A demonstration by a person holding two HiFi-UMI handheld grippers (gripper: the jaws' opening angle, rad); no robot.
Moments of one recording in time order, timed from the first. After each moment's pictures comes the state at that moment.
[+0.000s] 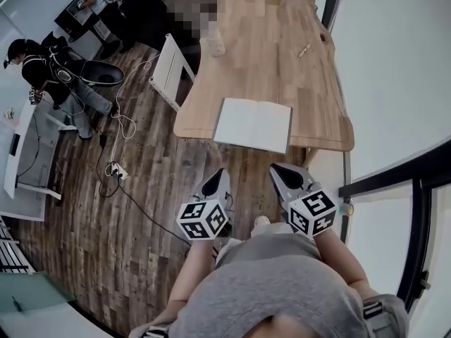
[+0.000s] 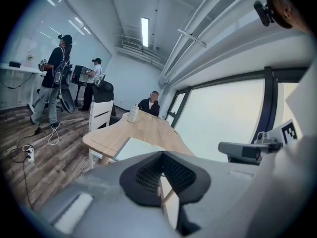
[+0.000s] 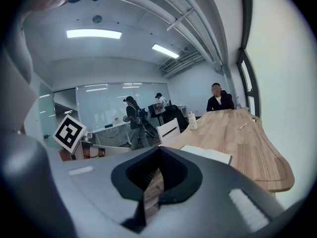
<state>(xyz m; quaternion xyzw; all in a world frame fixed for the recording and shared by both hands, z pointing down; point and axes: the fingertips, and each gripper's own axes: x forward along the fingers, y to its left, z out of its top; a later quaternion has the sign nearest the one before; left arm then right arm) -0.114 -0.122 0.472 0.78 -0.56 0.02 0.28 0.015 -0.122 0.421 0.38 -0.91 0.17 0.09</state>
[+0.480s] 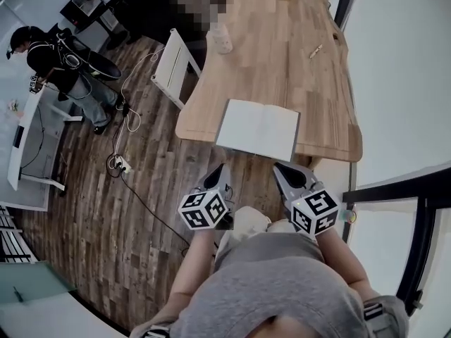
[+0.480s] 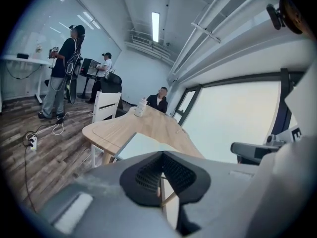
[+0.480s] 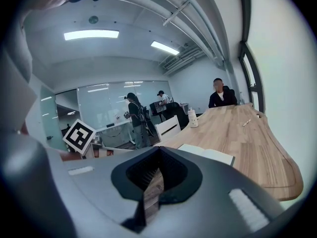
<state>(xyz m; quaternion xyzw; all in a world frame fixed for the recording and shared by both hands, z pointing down) -0.122 -0.175 0.514 0.75 -0.58 0.02 0.33 0.020 -0.170 0.441 0.36 -0.91 0.18 0.10</state>
